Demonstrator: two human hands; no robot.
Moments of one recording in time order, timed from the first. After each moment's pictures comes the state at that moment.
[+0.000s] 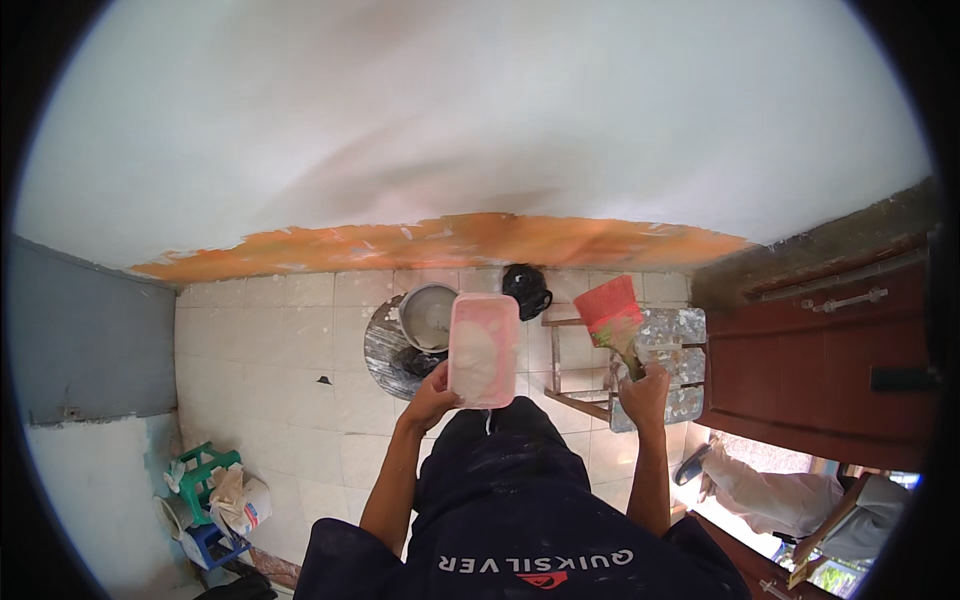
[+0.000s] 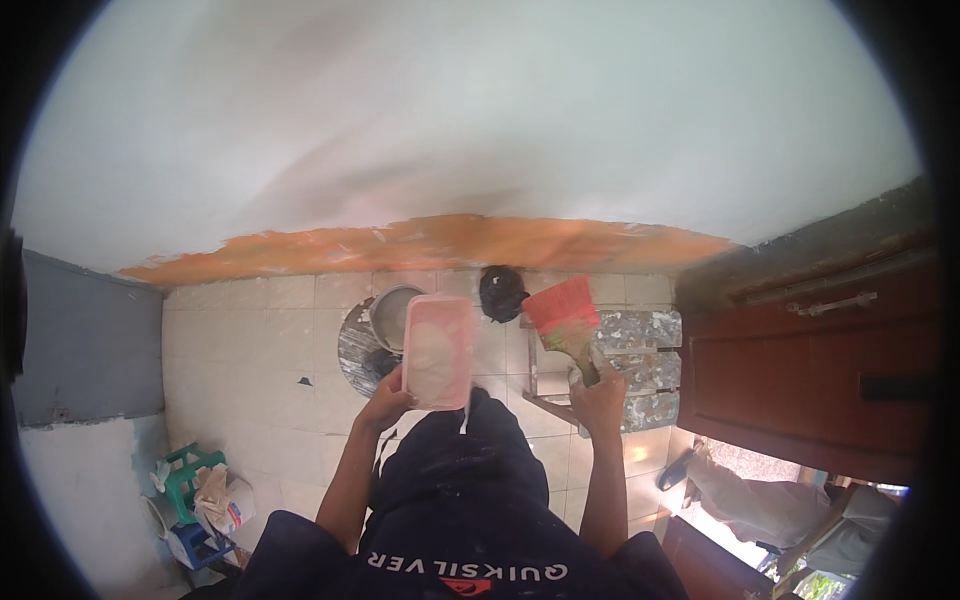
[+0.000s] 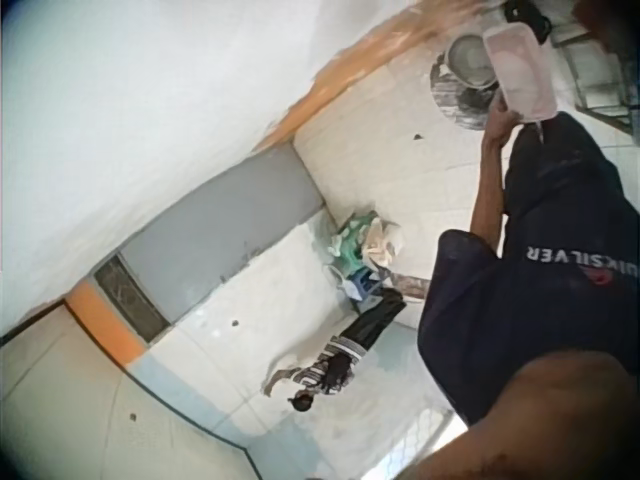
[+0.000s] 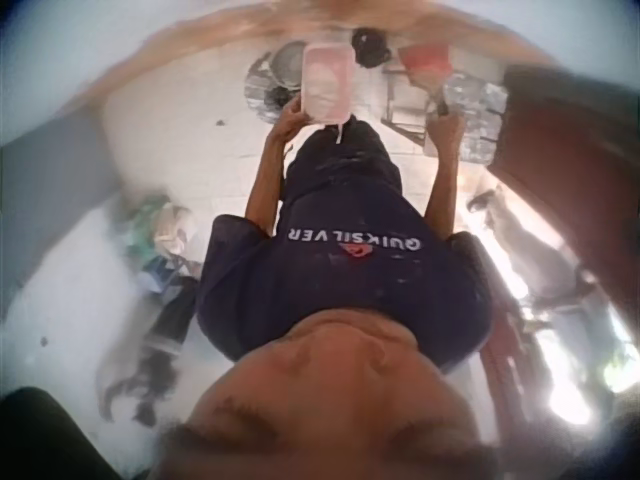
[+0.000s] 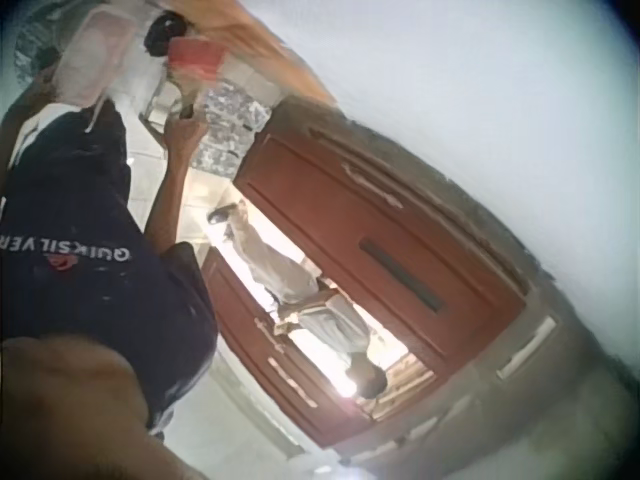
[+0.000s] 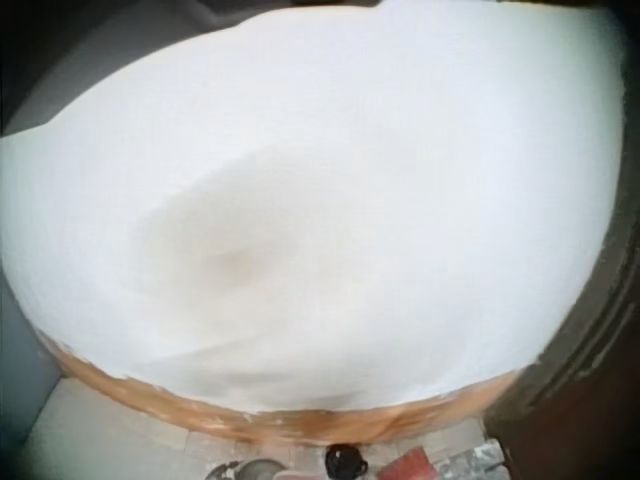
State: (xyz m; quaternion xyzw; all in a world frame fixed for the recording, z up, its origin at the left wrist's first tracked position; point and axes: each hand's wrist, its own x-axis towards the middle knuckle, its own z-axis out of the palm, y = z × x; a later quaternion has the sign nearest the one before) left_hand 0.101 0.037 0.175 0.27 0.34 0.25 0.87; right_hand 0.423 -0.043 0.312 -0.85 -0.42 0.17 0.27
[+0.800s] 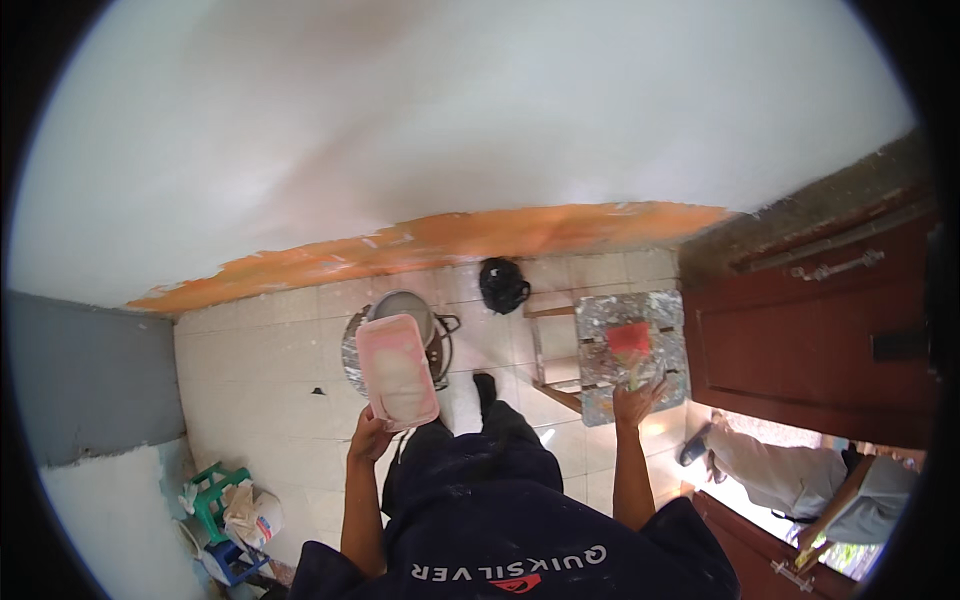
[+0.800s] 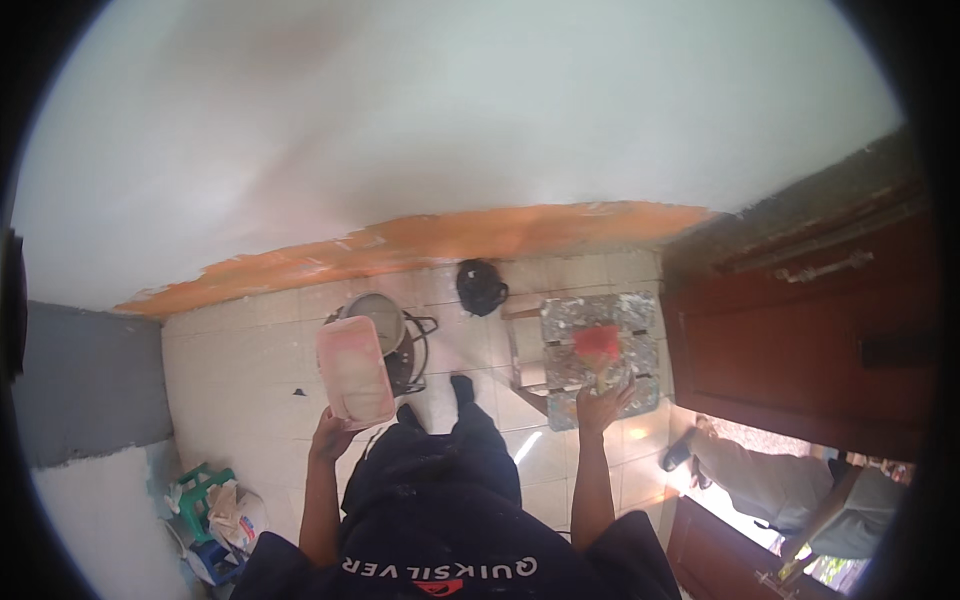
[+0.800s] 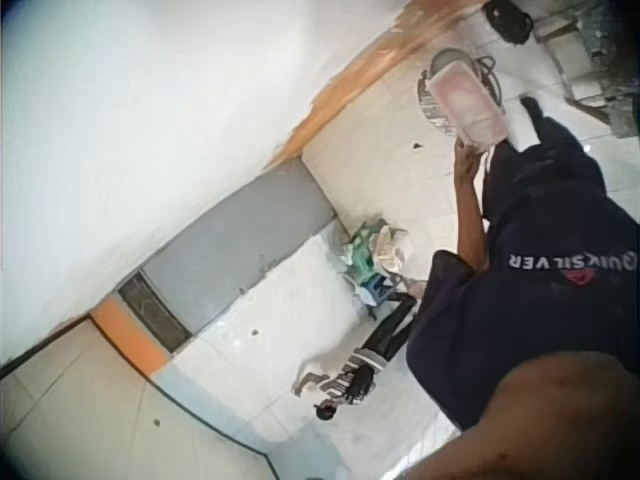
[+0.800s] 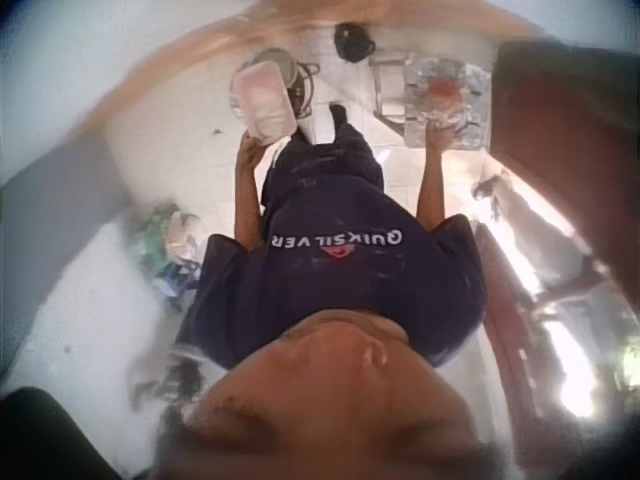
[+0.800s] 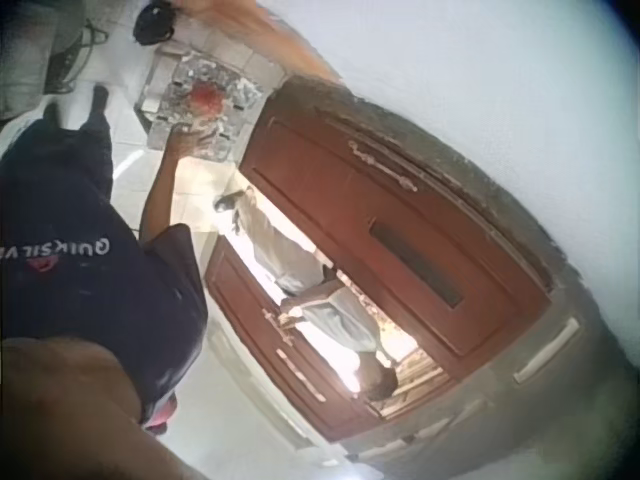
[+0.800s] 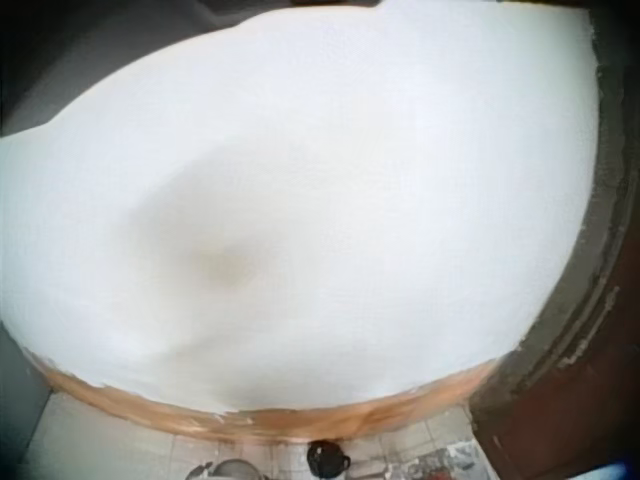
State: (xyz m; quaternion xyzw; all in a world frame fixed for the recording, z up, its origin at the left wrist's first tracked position) left_hand 0.066 -0.005 0.175 0.22 0.40 0.34 0.82; right_hand 0.533 -0.150 0.118 -0.93 -0.33 -0.13 0.09
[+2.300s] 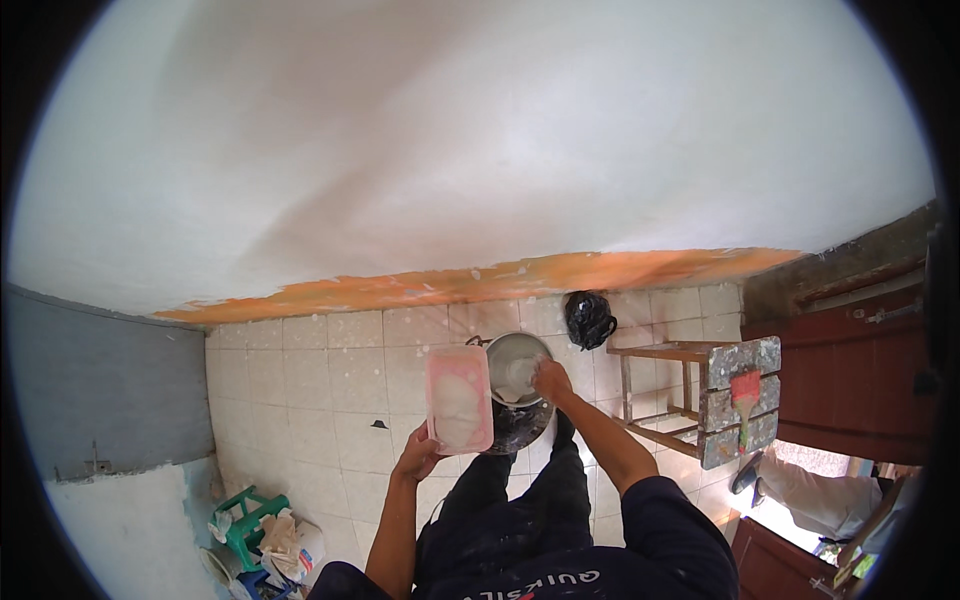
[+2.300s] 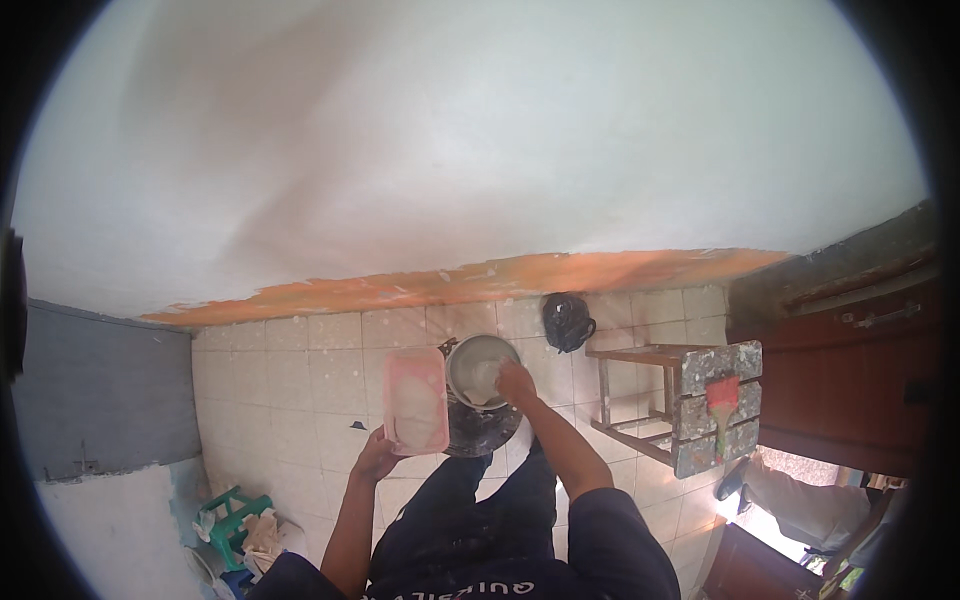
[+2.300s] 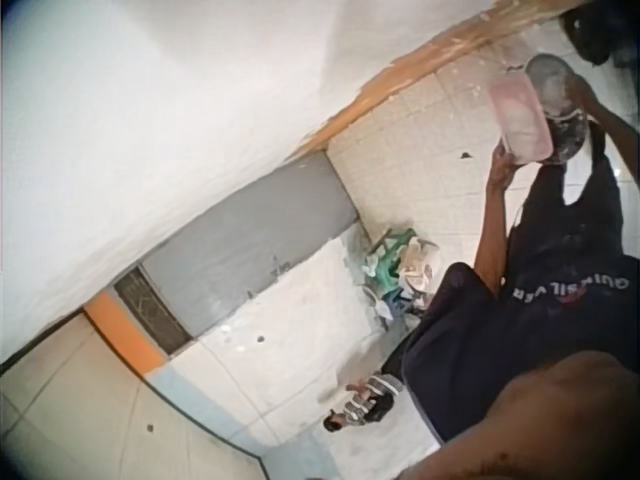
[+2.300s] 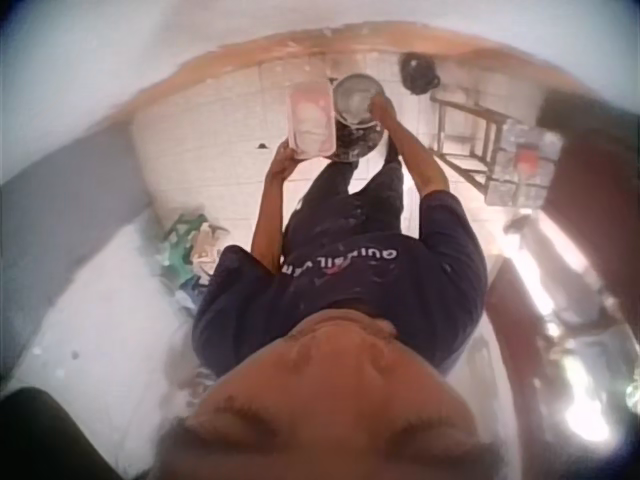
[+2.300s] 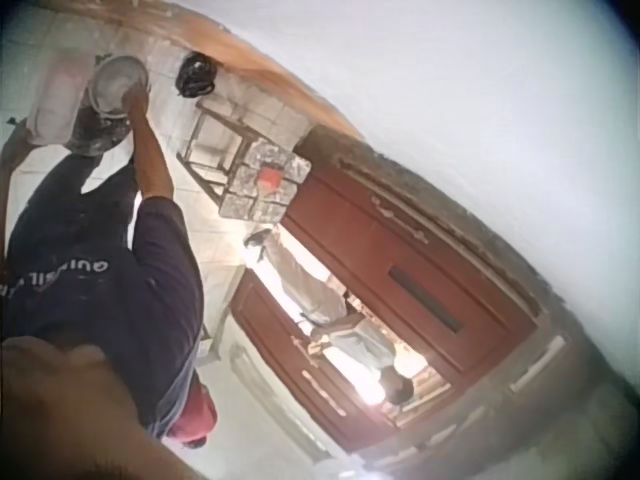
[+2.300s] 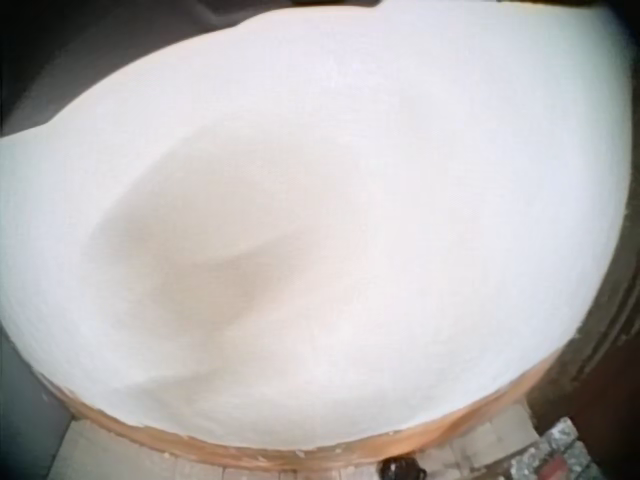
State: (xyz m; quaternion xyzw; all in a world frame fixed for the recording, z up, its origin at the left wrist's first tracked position) left_hand -0.105 0.129 0.102 0.19 0.39 0.28 0.85; right_hand 0.215 0.151 -0.030 -0.66 -0.71 0.26 0.04
